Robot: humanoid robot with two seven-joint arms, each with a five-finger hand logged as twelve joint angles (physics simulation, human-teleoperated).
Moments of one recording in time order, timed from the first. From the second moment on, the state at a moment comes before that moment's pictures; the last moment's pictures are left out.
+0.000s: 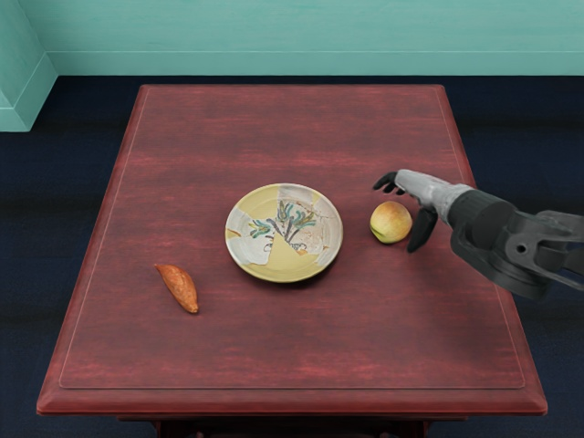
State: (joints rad) left arm -0.02 0.00 -0.12 -0.10 0.09 -0.17 0.41; right arm 1.06 -0.64 0.09 1.59 -1.13 -0.19 -0.61
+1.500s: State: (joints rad) left arm -0.02 0.00 -0.12 -0.10 0.09 -0.17 0.41; right arm 1.02 -0.58 0.09 1.56 -1.17 -0.20 -0.61
